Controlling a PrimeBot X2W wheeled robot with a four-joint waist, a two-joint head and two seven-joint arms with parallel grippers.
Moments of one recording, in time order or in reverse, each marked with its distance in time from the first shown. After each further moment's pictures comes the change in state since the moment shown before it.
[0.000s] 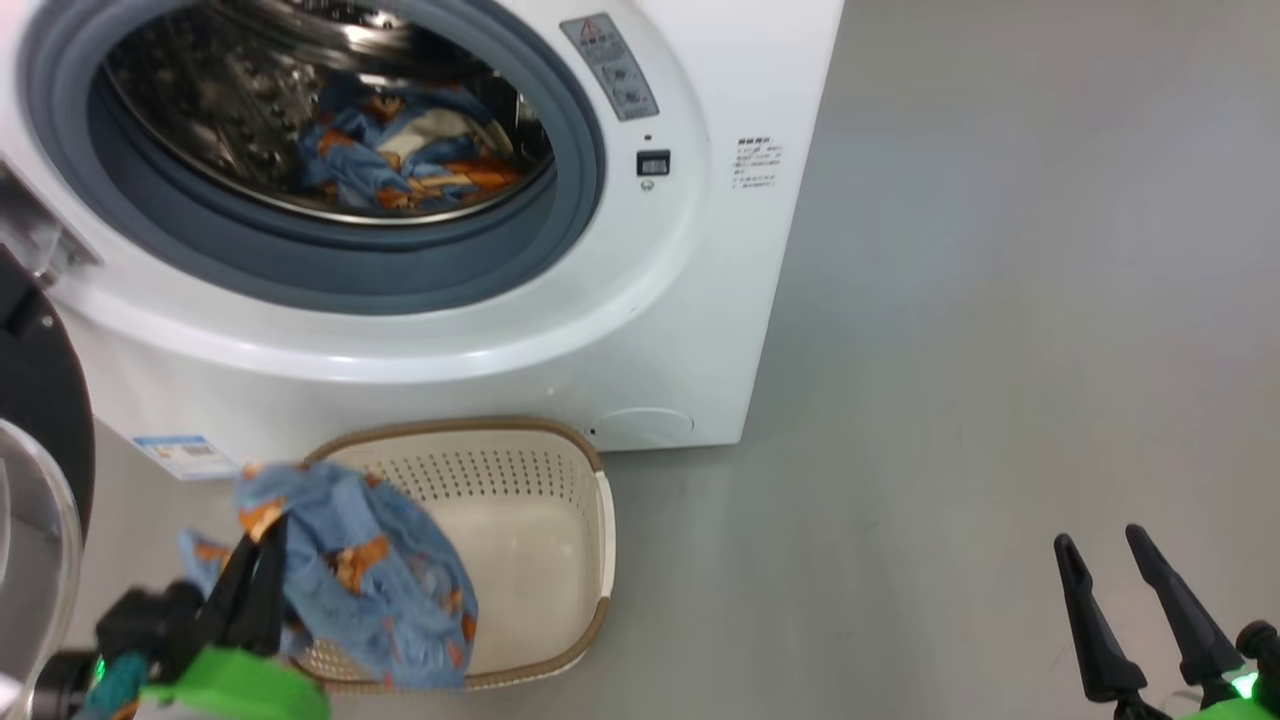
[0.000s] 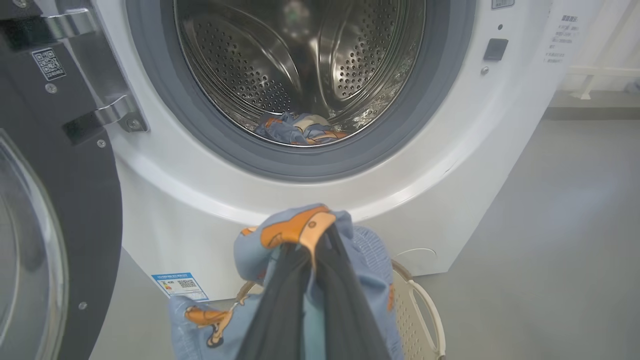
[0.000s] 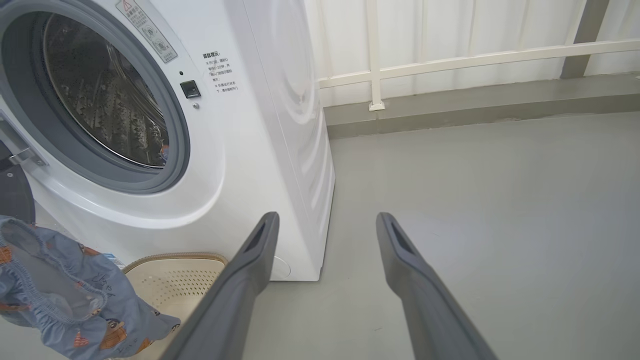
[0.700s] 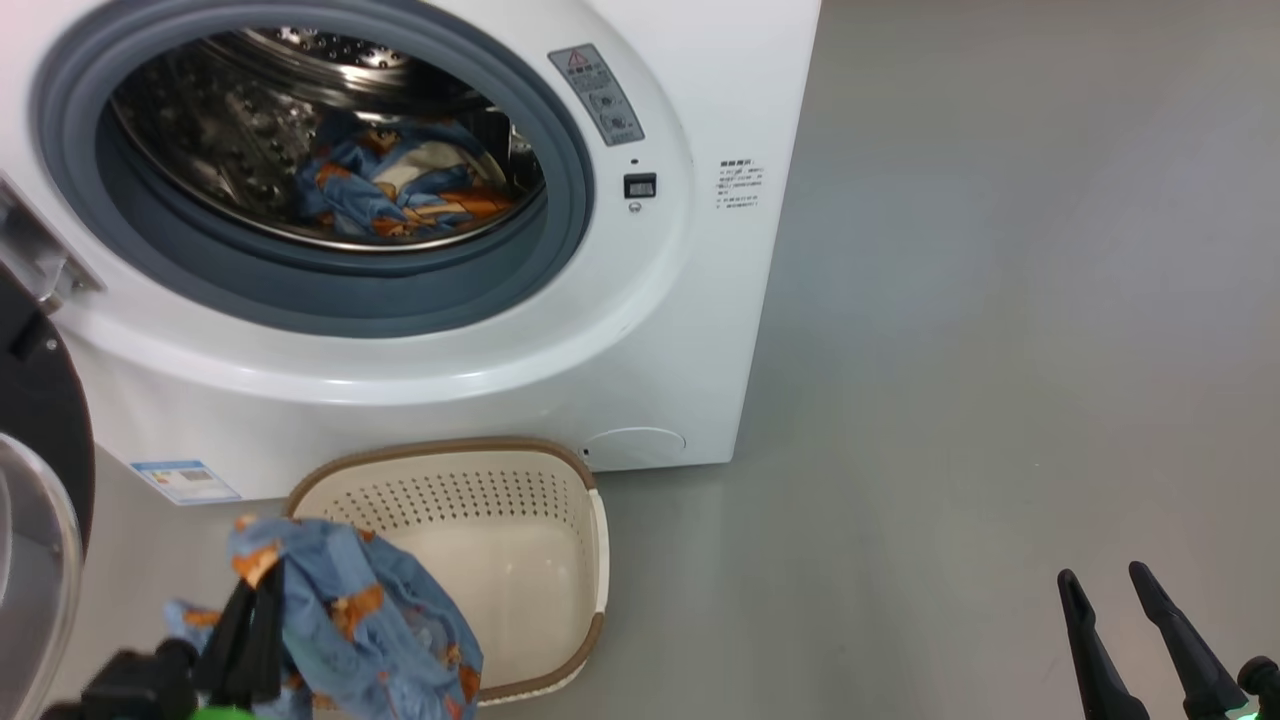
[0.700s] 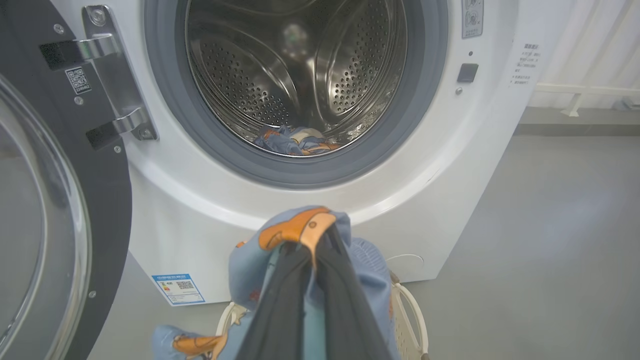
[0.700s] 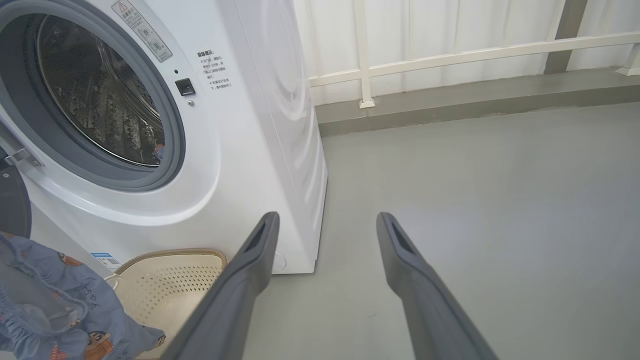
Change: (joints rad) left arm 0.181 -0.025 0.029 -0.174 -0.012 0.028 0.000; right arm 0.067 0.019 -0.018 -0.012 -0.010 0.000 0.000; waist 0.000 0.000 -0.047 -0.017
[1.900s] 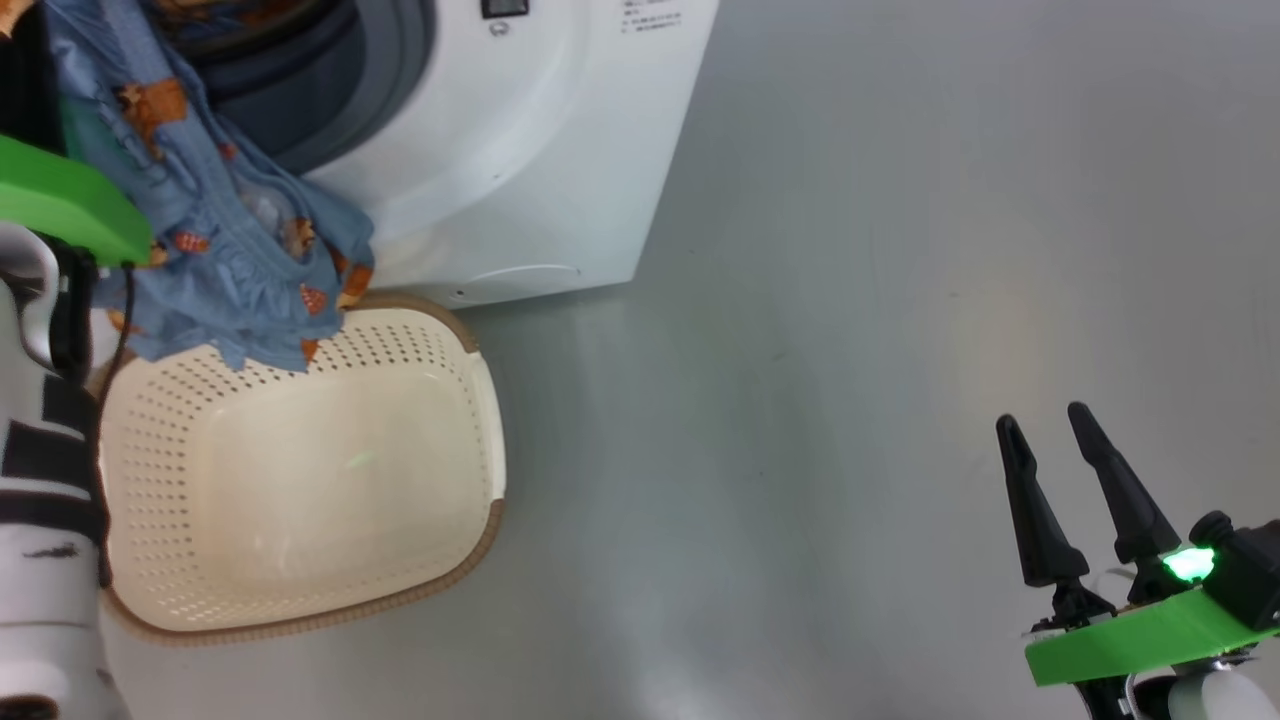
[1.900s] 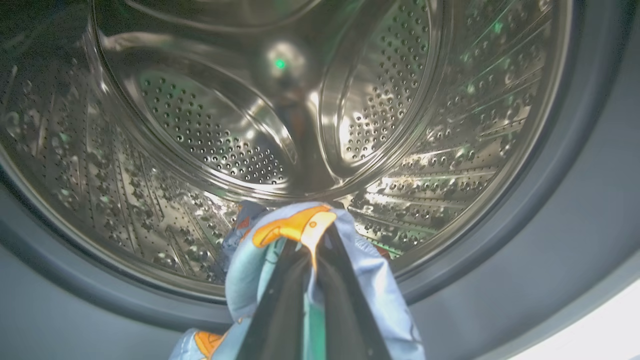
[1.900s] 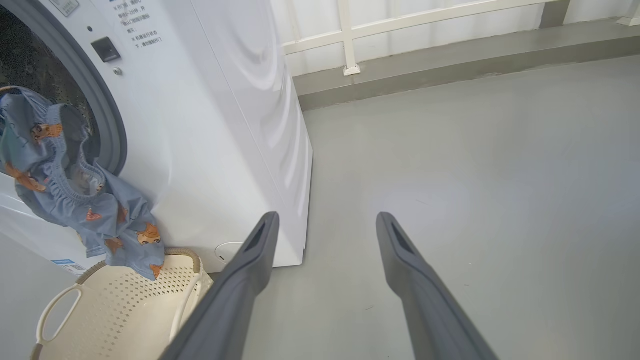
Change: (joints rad) left arm -1.028 0.139 0.006 0.659 0.085 0.026 -0.006; right arm -0.238 0.036 0.078 -0.008 0.025 0.000 0.000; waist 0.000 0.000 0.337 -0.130
